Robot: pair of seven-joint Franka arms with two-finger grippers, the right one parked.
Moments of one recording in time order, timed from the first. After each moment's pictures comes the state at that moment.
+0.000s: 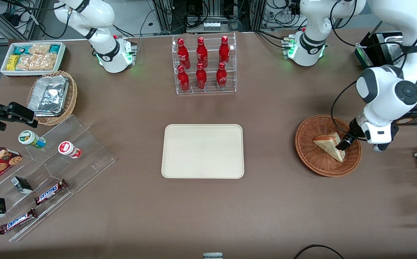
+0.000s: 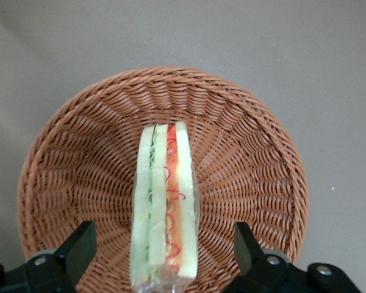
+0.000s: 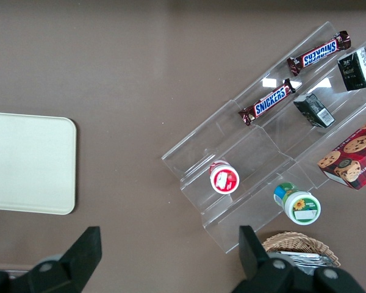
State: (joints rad) arm -0.10 0.14 0.14 -2.28 -0.07 2.50 -0.73
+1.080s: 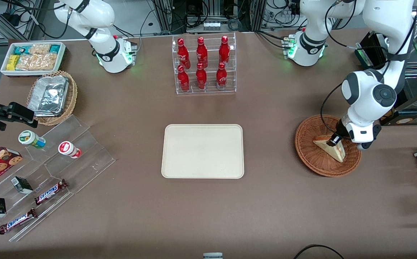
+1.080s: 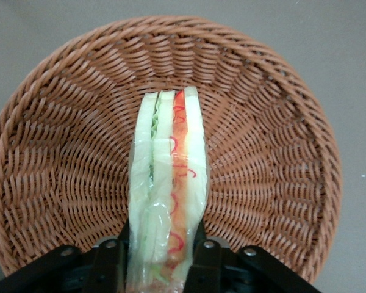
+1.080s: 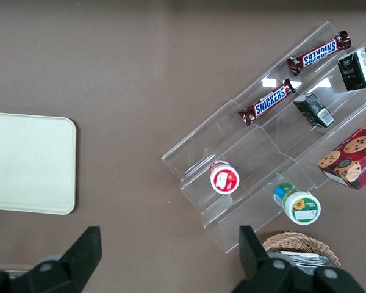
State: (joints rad) arm -0.13 0.15 0.13 -2.37 -0.07 2.60 -0.76
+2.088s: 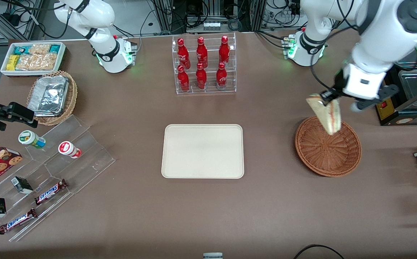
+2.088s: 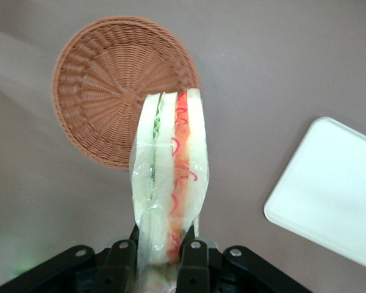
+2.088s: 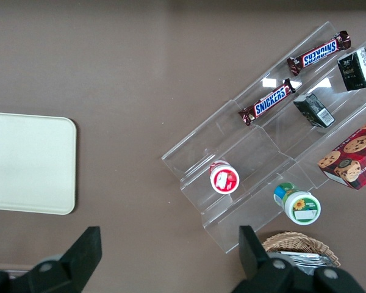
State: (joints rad) arm -0.43 -0.15 0.11 -1.89 0.01 1.72 -0.71
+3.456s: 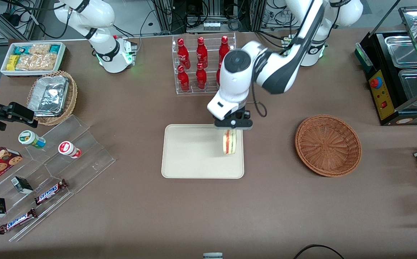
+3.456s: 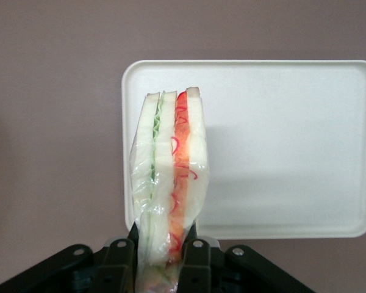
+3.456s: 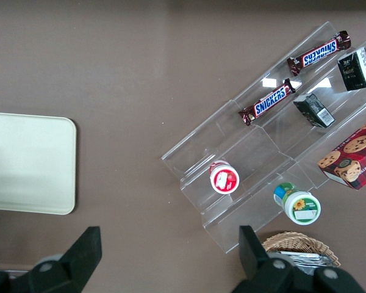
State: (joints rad) arm -0.84 0.39 0.11 -1.73 0.01 2.20 -0.73
